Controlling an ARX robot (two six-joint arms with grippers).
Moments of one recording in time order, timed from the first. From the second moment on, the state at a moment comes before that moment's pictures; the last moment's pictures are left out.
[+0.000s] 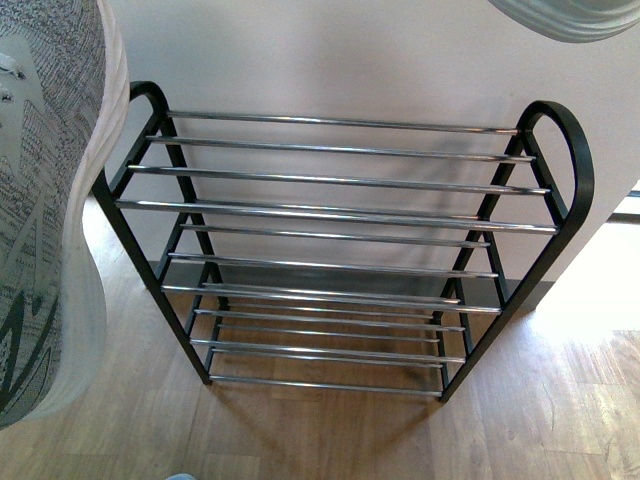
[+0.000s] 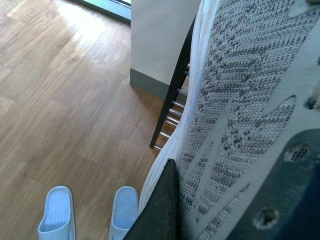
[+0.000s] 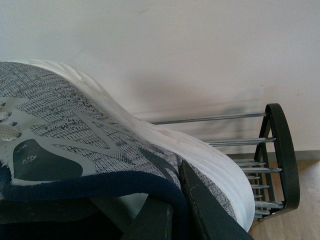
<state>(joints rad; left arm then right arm) -0.50 1.08 0.33 0.06 -0.54 -0.64 0.23 1.32 1.05 -0.11 0.16 0.42</state>
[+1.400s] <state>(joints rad) -0.51 1.08 0.33 0.06 -0.54 -0.64 0.40 1.54 1.27 -0.18 0.47 0.48</state>
